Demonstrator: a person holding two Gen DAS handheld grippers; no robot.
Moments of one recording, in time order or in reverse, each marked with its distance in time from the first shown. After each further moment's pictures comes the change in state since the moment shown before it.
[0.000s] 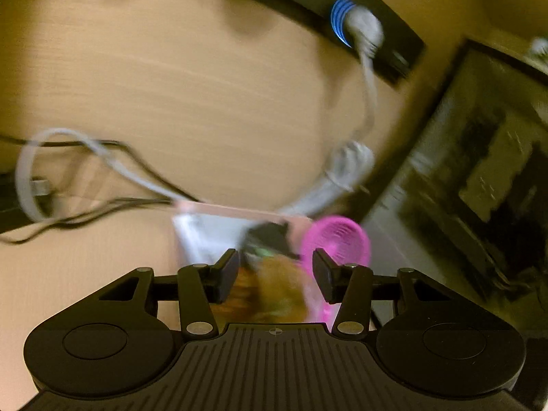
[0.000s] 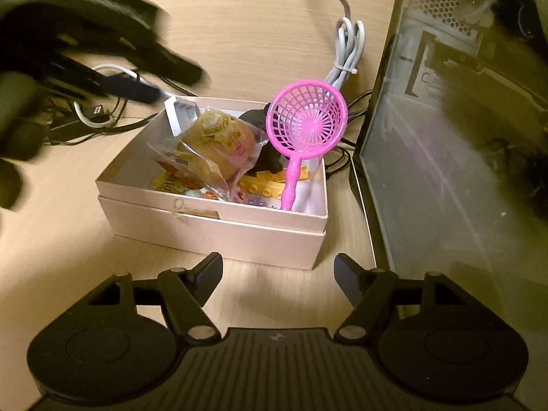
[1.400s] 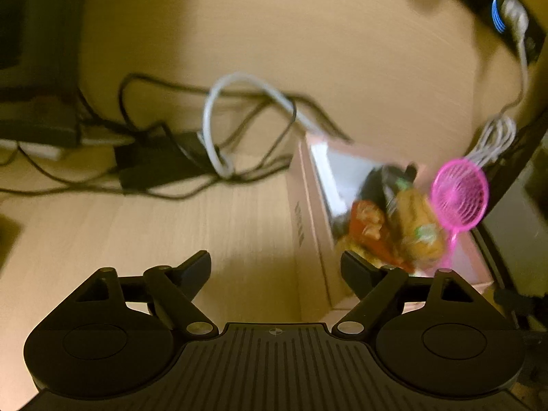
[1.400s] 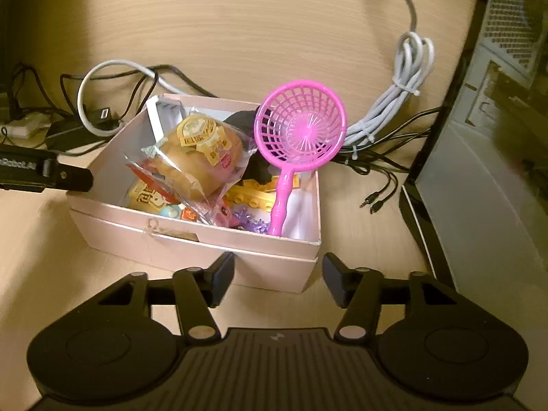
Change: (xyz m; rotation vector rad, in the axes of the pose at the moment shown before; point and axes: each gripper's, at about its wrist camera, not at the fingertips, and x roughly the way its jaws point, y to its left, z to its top) left arm -0.031 0.090 -0.007 -0.018 0.076 0.321; right arm 0.033 0.055 0.040 -0.013 0.020 -0.012
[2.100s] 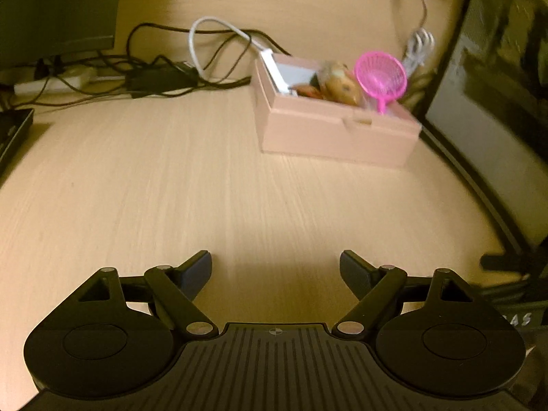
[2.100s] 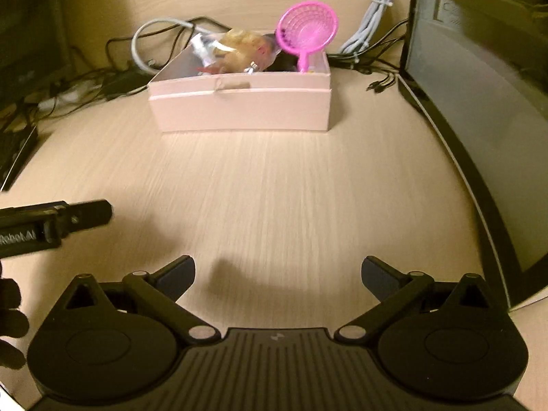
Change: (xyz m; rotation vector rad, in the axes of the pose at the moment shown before) left arm -0.089 -0.040 -0.150 0.113 0.043 -0.021; right arm -0.079 0.004 -0.111 0.108 0.119 0.133
